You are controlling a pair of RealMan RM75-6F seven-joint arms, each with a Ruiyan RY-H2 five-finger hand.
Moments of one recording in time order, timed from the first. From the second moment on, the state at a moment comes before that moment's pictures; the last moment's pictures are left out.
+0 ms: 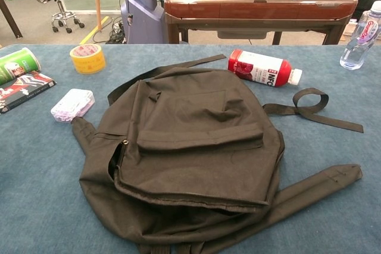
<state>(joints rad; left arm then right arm) -0.24 -1.18 -0.01 -1.59 1.68 1.35 -0.07 0.07 -1.00 0.05 -1.66 -1.55 1.49 0.17</state>
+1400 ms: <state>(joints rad) -0.61 -1.69 -0.05 -1.48 1.66 0.97 0.08 0.05 -0.99 0.05 -1.63 -1.53 1.49 0.23</state>
